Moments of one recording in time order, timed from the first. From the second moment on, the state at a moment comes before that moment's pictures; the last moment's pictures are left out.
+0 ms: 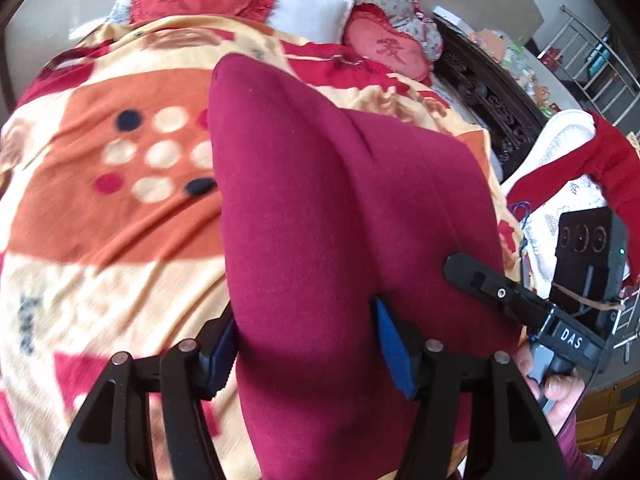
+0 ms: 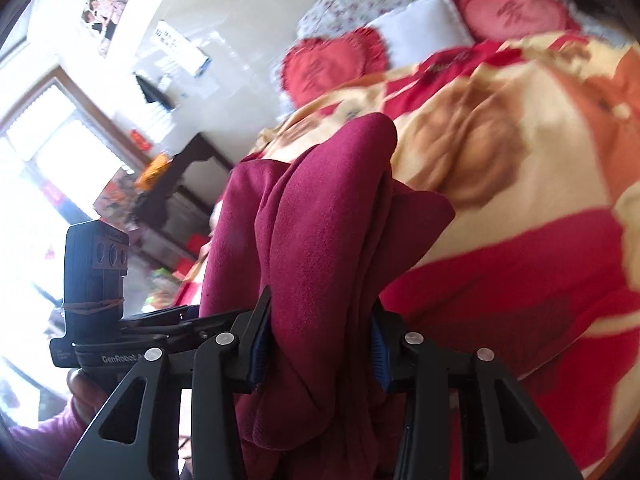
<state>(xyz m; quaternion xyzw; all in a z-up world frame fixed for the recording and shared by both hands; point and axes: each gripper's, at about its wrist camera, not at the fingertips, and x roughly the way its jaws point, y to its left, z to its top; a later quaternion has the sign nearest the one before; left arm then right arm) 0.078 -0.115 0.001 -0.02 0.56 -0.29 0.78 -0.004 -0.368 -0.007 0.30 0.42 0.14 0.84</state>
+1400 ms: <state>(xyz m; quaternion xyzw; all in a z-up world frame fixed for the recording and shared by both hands) -0.006 -0.067 0.024 0.01 0.42 -0.15 0.89 -0.062 -0.268 0.019 0.10 0.46 -0.01 0.88</state>
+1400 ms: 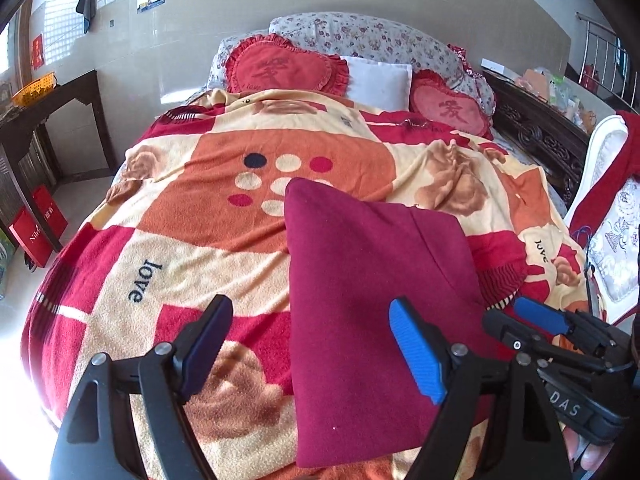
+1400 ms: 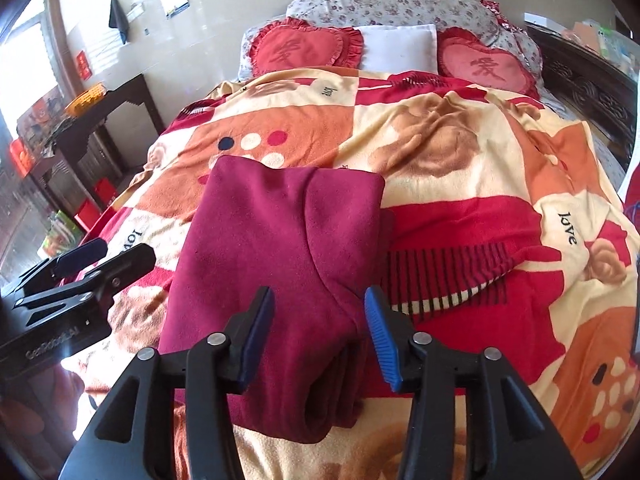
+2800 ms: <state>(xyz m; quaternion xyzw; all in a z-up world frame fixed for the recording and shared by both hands) -0.004 -0.068 0.011 0.02 0.44 -0.14 0.89 -0.050 -0.260 0.008 0.09 0.47 -0.02 0.88</state>
